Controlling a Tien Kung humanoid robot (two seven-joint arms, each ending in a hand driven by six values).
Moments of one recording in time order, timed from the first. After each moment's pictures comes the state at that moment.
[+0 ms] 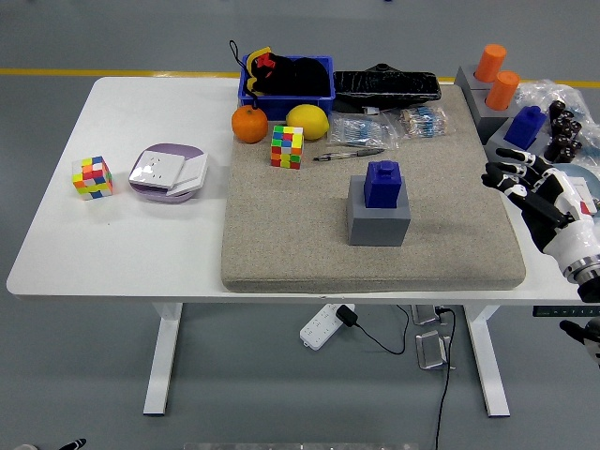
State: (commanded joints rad) left arm -0.13 0.24 -0.49 -0.26 0.10 -0.02 0.11; right arm 0.09 -0.16 1.47 1.44 -0.94 0.02 -0.01
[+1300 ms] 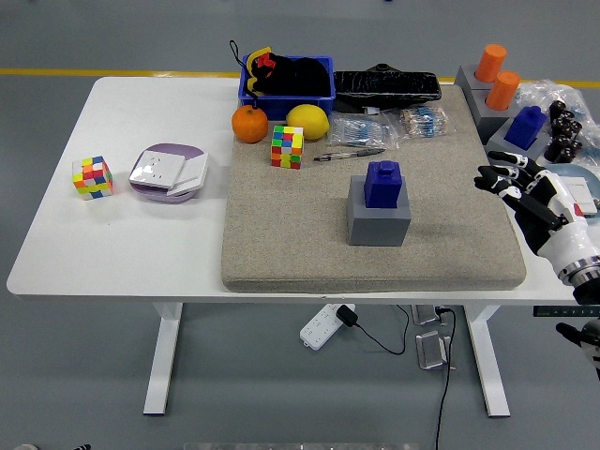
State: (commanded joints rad) left arm -0.13 0.23 -0.47 -0.25 0.08 -0.03 0.12; right arm 0.08 -0.17 1.46 1.47 -0.95 0.03 -0.02
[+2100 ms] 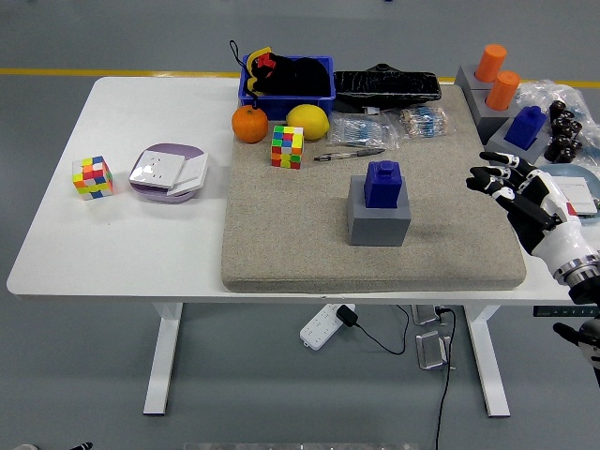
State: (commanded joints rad) left arm -0.13 0.23 -0.48 -0.25 0.08 -0.03 0.11; right arm 0.09 -0.17 1.45 1.47 -0.95 0.06 -0.03
